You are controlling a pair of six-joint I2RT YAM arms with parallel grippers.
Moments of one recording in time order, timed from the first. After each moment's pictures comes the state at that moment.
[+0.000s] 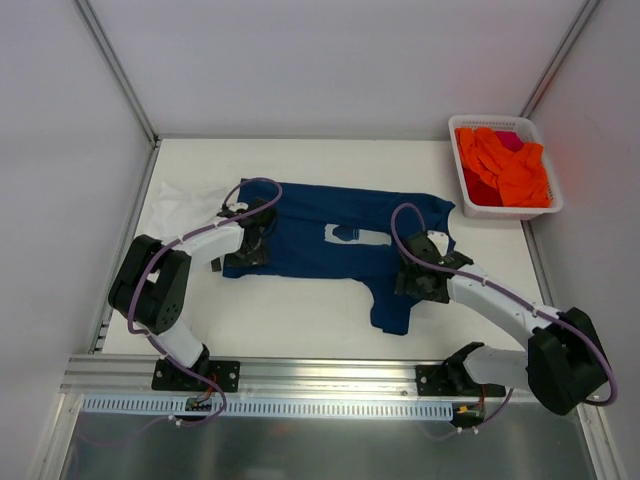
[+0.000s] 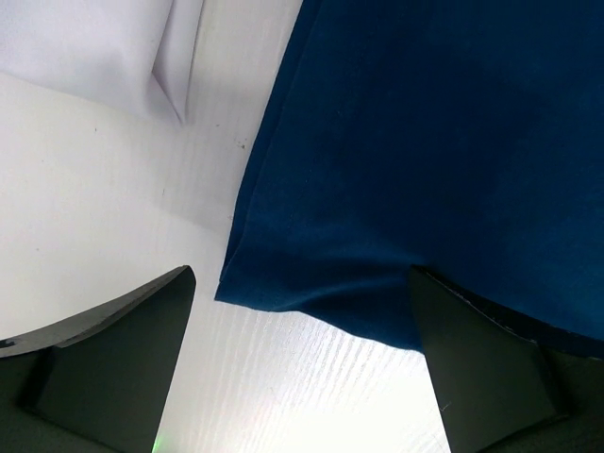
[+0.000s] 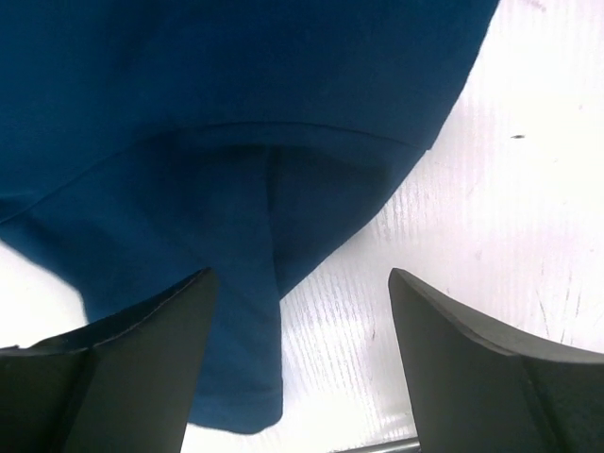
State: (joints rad) left arm -0.45 1.65 0.97 -0.71 -0.50 -0.67; right arm 0.58 1.18 0.68 -0.72 0.36 0.69
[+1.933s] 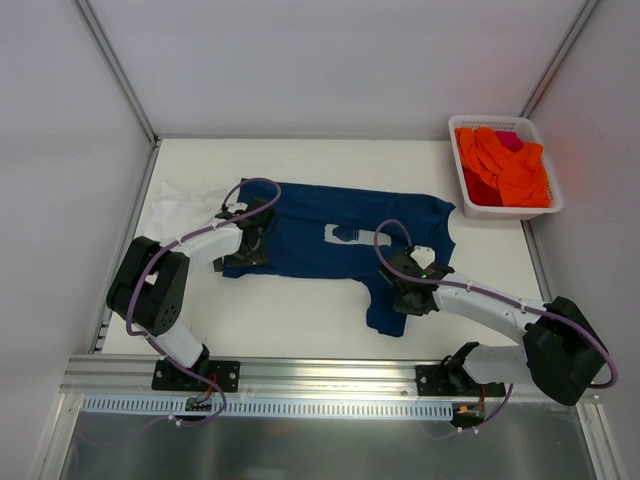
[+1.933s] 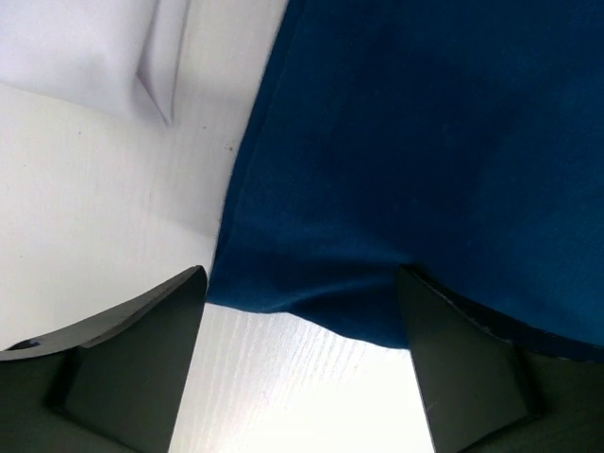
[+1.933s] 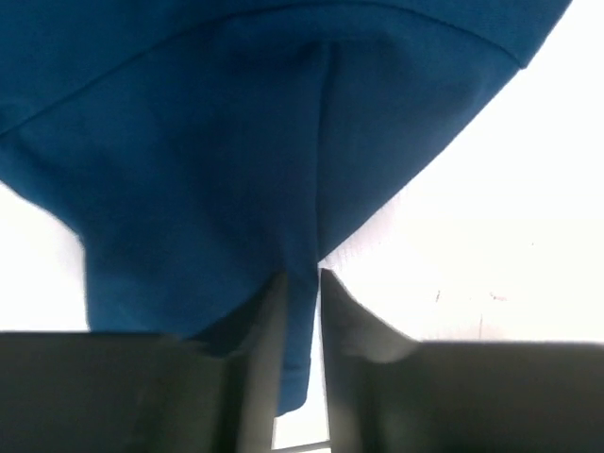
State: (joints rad) left arm -0.45 1.63 0.95 -0.68 -0.48 -0.66; right arm 0.77 1.25 0.64 -0.73 0.37 0.89
